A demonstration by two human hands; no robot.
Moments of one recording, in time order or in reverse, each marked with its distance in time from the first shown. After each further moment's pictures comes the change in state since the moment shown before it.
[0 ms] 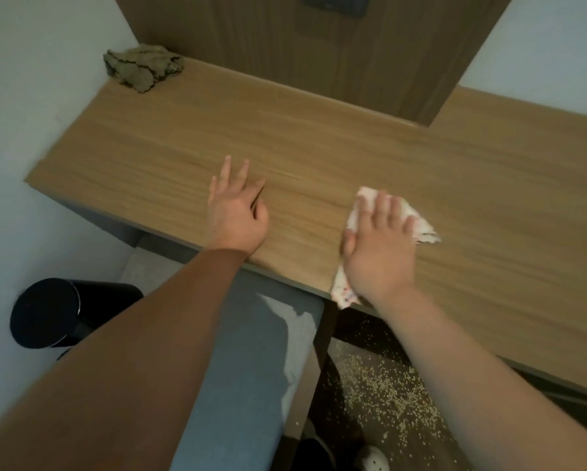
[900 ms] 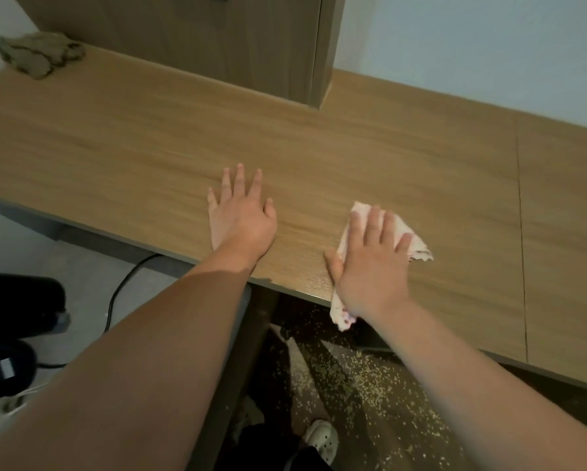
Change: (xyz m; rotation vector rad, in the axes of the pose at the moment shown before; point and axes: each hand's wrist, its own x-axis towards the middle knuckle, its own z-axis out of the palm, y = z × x) left_hand -0.030 0.171 0.078 0.302 -0.245 -0.154; right_hand -0.070 0.162 0.002 -0.034 -0.107 0.040
